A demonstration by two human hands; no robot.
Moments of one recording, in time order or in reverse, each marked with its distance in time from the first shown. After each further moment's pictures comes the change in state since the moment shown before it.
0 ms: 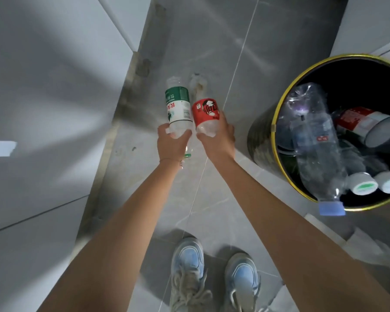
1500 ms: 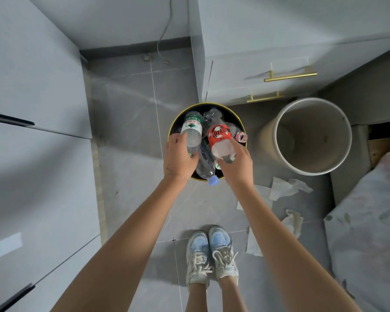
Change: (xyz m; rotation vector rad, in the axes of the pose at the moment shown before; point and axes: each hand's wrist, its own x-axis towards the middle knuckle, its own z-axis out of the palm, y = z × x) left_hand -0.248 0.188 0.069 0.808 -0.359 0.818; right_hand -0.165 0.021 -0.290 0.316 0.356 0.148
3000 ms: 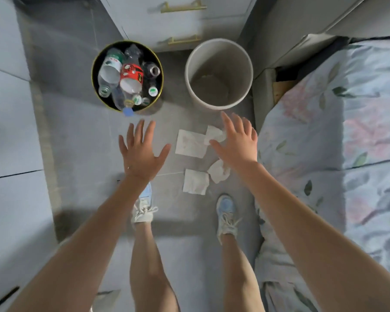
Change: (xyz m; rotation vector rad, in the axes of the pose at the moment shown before) left_hand -0.256 0.138 0.094 0.389 0.003 0.028; right_hand -0.104 0.162 -0.283 -0.768 -0.122 -0.271
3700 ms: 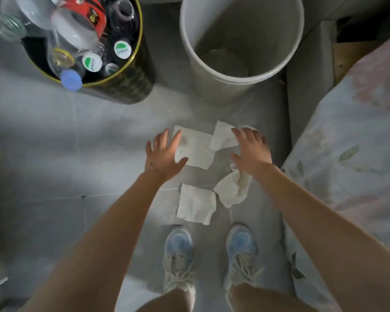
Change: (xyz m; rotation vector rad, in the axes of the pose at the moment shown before) left_hand 0.095 -0.026 0.290 0.092 -0.276 0.083; right_hand 0.153 0.127 0.250 -0.193 -0.156 -0.090
